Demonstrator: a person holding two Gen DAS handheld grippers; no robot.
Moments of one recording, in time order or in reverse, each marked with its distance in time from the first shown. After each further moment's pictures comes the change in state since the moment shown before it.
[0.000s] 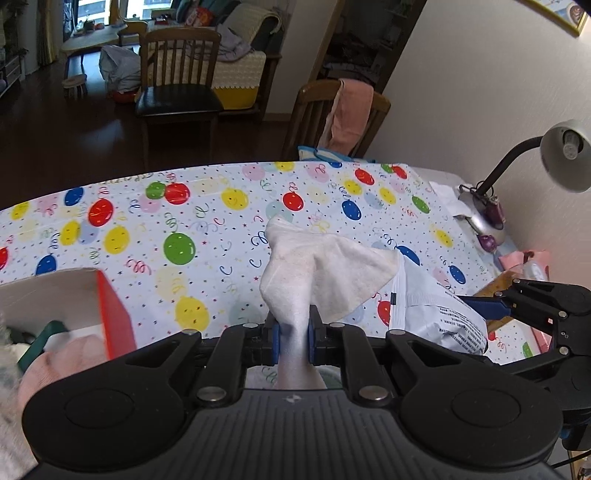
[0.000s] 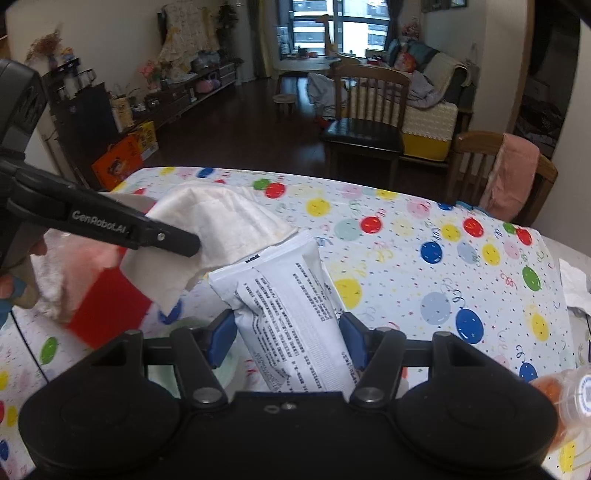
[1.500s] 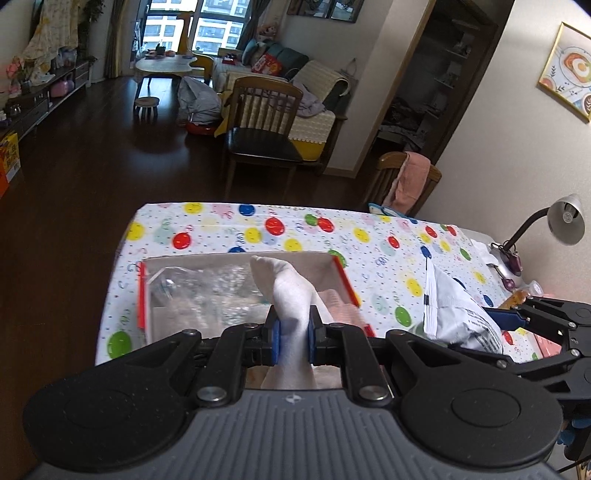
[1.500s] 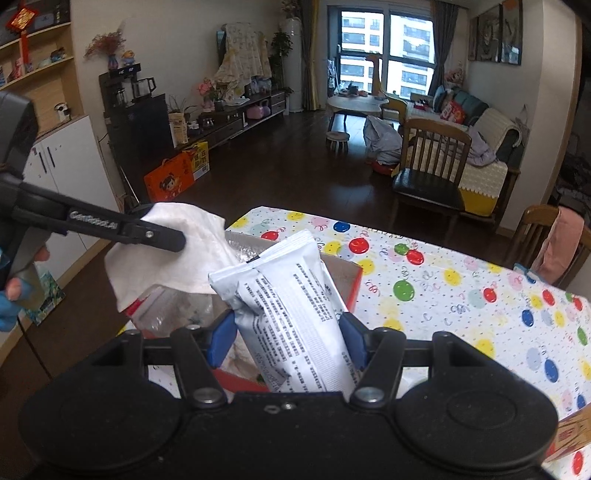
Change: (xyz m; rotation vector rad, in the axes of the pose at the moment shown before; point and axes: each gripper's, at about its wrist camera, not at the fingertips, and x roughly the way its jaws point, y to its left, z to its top) left arm -0.221 0.192 -0.088 -0.127 -0.179 0.085; right arm -0.029 0.236 0.047 -0.083 -0.102 0.055
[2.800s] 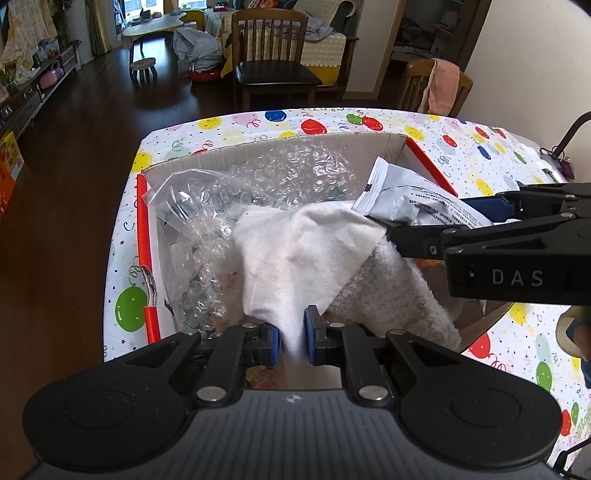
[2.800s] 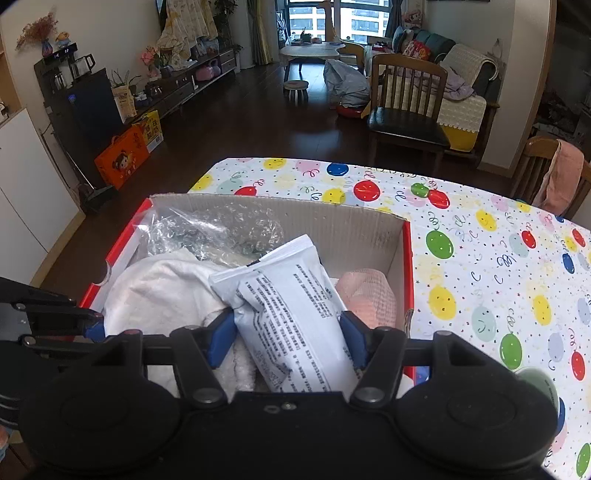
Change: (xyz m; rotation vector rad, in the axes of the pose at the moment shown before) left arm 0.109 0.041 -0.056 0.143 0.217 0.111; right arm 0.146 0.028 -0.002 0.139 0.148 -0.111
